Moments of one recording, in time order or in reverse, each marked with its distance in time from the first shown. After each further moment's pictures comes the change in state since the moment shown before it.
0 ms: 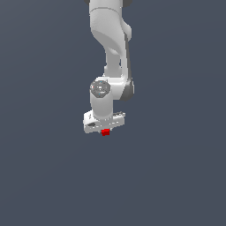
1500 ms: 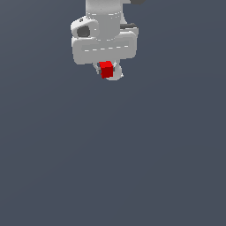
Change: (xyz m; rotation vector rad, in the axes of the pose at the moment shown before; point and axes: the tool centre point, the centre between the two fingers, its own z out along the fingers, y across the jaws) arm -0.064 -0.035 -0.311 -0.001 0.003 -0.001
